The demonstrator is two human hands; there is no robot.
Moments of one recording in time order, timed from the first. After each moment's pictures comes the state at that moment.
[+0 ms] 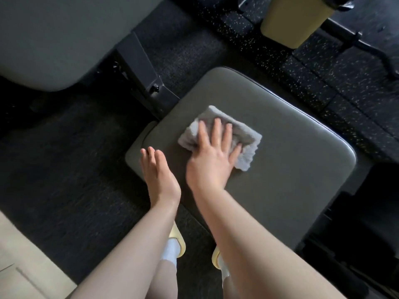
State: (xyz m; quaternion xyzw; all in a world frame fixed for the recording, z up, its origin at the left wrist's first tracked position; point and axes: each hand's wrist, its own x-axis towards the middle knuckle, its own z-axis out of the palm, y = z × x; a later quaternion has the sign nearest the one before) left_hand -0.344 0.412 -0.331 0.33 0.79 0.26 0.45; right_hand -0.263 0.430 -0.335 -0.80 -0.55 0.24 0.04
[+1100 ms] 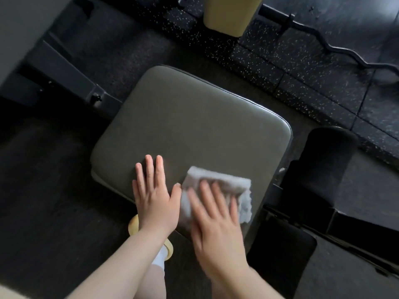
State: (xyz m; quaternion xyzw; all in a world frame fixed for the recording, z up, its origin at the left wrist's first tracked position) left_hand -0.296 0.361 -0.333 0.68 0.66 -0.03 0.32; right_hand -0.188 0.259 -0.312 -0.77 -0.60 0.20 0.02
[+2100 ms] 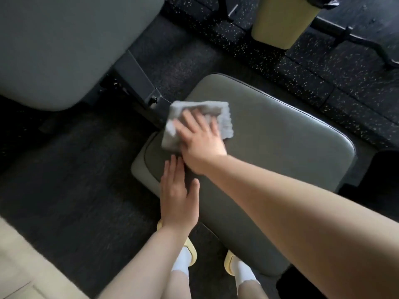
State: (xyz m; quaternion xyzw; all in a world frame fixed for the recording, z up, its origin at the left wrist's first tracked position) left_hand -0.342 0.379 -0.335 0.59 0.68 0.17 0.40; right_hand -0.242 0.476 -0.346 -0.64 -0.73 0.23 -0.01
